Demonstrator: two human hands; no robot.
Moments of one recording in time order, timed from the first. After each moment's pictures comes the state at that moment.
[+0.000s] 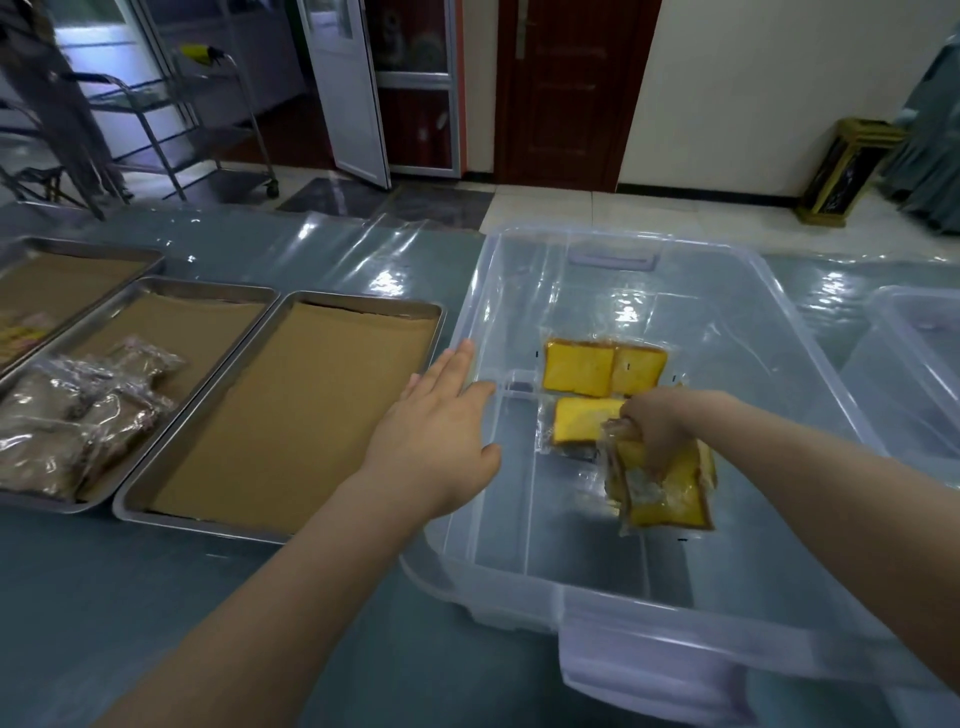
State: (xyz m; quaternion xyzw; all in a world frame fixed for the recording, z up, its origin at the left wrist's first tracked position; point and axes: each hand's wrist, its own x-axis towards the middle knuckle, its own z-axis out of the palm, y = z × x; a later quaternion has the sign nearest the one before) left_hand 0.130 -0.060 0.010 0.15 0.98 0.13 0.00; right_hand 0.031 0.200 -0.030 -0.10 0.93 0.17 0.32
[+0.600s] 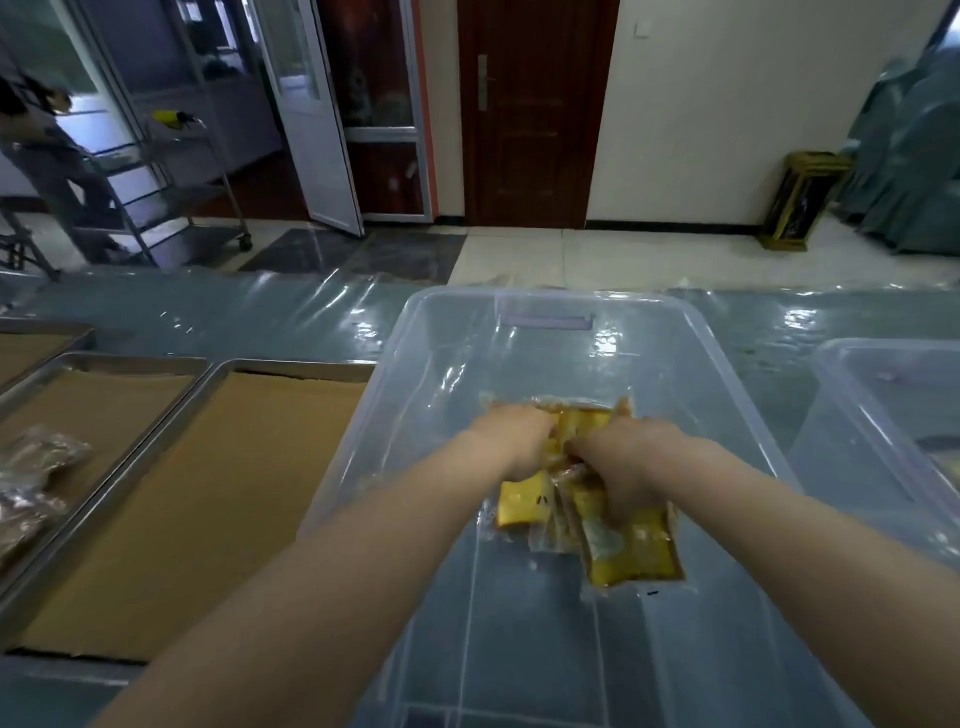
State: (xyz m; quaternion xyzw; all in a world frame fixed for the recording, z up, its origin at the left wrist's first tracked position) left_hand -0.024 0.087 -0.021 0.25 0.96 0.04 0.14; right_hand 0.018 0.220 0.010 -0.16 0.95 0.15 0.24
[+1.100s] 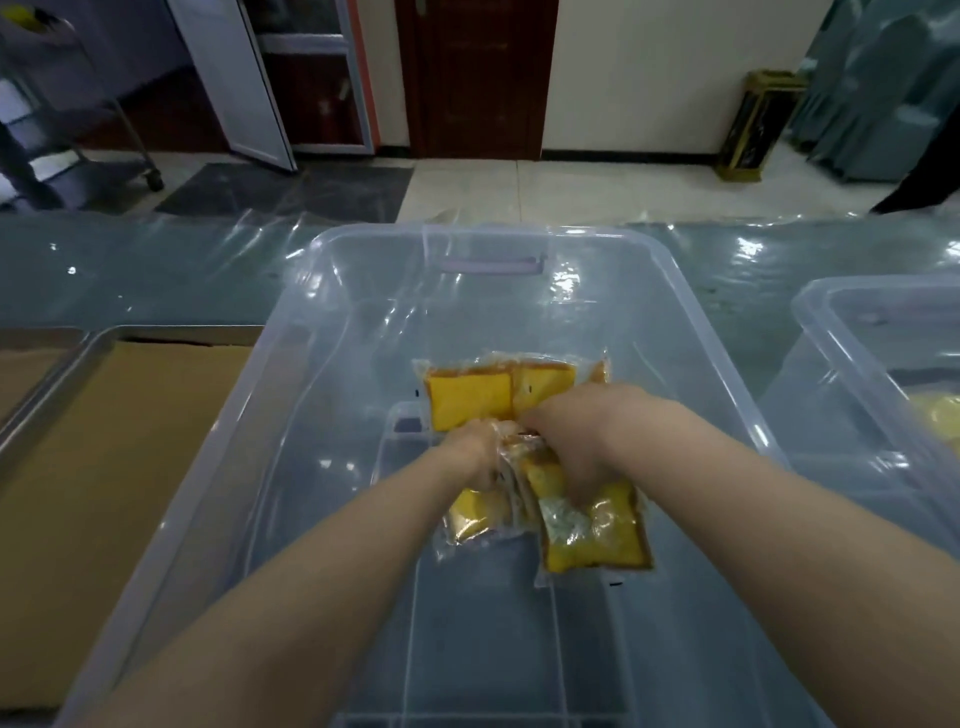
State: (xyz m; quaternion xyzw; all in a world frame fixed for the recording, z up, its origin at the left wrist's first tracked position) left_hand -0.053 0.115 -0.115 0.14 0.94 0.13 0.28; right_hand -0.001 0.226 0.006 -0.15 0.93 0.14 0.31
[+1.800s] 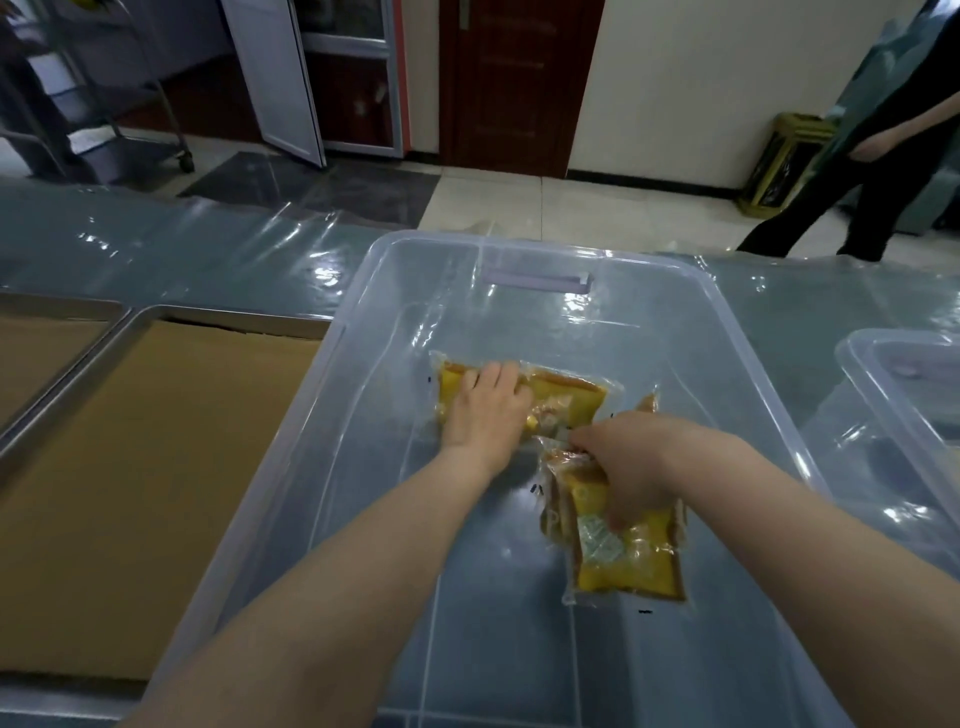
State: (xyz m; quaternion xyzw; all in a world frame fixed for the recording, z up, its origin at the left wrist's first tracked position) left_hand -0.066 0.095 -0.108 0.24 0.96 -0.04 -0.11; right_hand -0.001 0.227 0.006 -0.12 0.92 0.13 0.34
